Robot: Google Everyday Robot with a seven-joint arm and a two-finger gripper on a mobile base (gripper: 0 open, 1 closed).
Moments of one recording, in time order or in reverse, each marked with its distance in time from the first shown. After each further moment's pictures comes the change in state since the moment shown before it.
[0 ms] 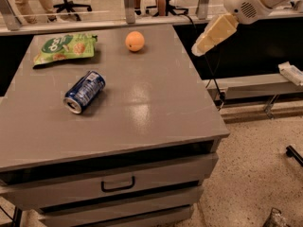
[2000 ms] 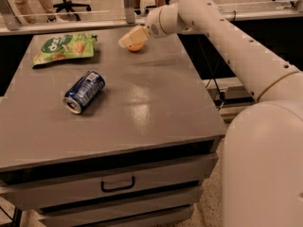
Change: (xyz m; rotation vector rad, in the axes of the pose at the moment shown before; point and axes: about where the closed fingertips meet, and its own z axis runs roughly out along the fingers) arm -0.105 -0.042 0.268 -0.015 -0.351 0.207
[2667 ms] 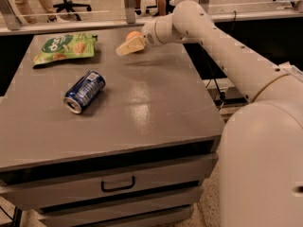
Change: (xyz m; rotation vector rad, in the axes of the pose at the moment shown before) arm 0.027 0.013 0.024 -0.025 0.024 0.049
